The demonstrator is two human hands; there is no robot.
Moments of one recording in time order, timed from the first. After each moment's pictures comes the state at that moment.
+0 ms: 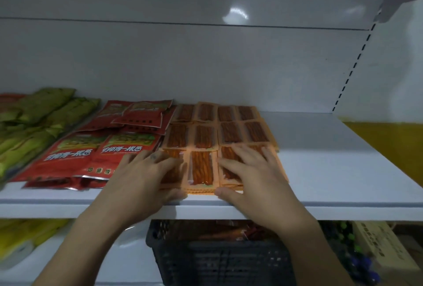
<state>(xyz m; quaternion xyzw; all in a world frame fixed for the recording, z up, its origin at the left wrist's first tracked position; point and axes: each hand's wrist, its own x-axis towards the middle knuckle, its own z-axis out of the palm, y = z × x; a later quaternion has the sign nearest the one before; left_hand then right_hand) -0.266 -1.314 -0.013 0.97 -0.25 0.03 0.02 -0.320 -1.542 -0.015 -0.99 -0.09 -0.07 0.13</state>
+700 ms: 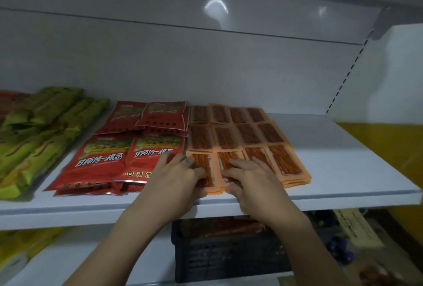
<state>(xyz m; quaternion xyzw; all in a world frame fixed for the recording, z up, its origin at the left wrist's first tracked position) -0.248 -1.278 -0.018 0.93 -0.37 0.06 0.04 -0.303 -1.467 -0.025 -0.99 -0.06 -0.07 0.10</state>
